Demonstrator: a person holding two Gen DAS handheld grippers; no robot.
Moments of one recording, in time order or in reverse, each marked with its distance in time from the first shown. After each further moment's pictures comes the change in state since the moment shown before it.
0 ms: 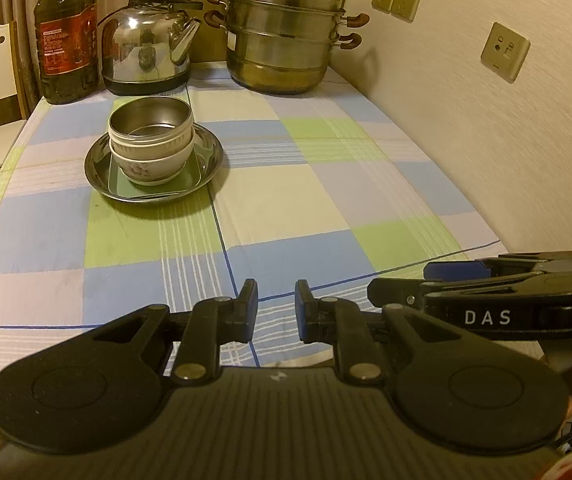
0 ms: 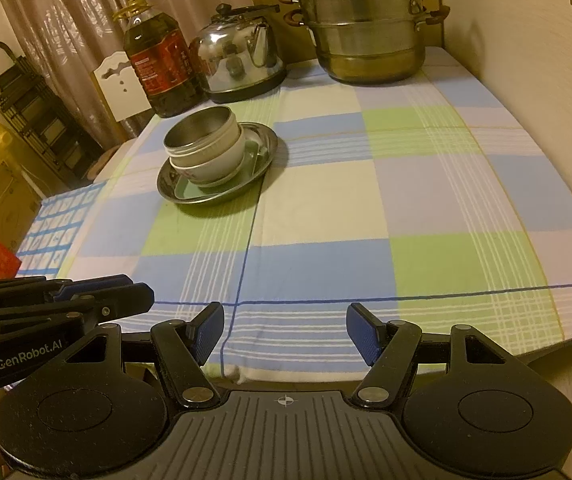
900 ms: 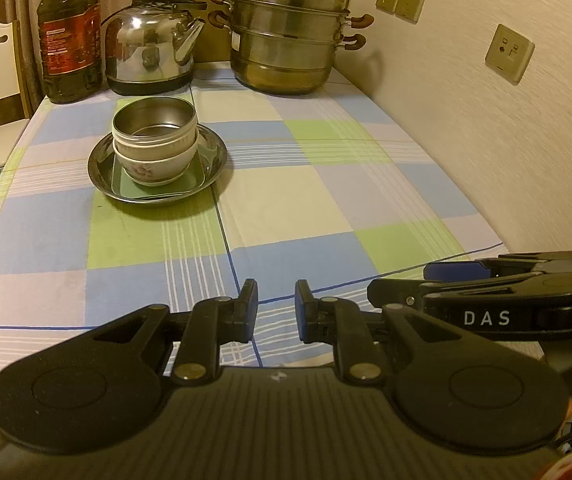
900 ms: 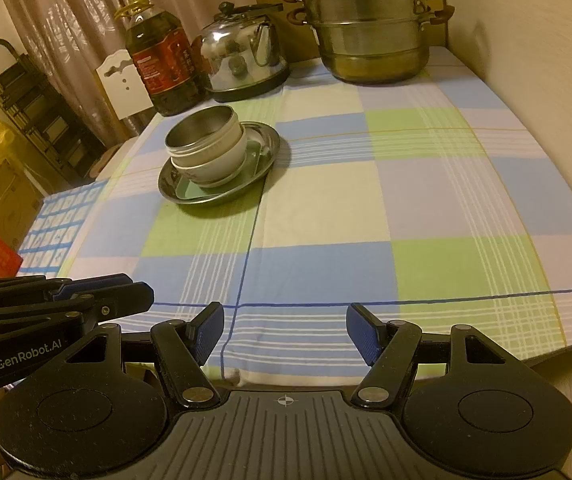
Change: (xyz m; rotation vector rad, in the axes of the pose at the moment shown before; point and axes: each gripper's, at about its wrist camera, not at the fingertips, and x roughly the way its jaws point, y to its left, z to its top) left arm 0.000 0.002 0.001 0.002 0.001 0.000; right arm 0.000 -0.001 0.000 -0.001 0.001 0.000
